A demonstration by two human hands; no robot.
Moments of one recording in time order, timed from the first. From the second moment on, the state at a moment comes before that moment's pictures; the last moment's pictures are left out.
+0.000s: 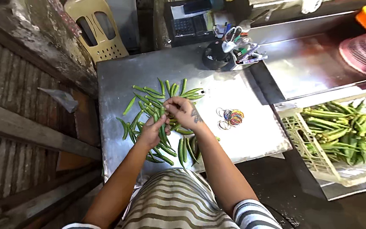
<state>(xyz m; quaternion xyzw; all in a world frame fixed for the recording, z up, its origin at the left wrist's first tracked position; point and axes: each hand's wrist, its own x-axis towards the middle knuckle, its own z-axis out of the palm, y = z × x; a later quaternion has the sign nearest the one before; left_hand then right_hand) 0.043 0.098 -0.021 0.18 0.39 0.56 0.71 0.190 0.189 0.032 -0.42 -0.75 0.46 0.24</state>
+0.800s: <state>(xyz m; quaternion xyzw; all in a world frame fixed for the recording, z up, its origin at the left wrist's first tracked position) 0.044 0.078 -0.012 0.25 0.43 0.43 0.75 0.240 0.160 0.005 -0.42 -0.64 0.57 0.32</state>
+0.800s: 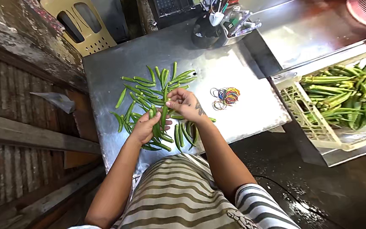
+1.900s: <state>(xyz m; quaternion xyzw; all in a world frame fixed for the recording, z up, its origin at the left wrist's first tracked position) 0.045 0.061 -0.031 0.12 0.38 0.55 0.73 0.325 0.122 -0.075 -0.66 -0.70 0.23 0.14</state>
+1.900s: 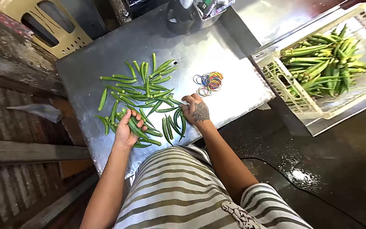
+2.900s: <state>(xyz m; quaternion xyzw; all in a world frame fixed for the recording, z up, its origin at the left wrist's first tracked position) 0.082 0.042 0.000 0.66 0.51 0.25 0.49 0.250 0.090 -0.009 -0.29 -0.82 0.41 0.27</state>
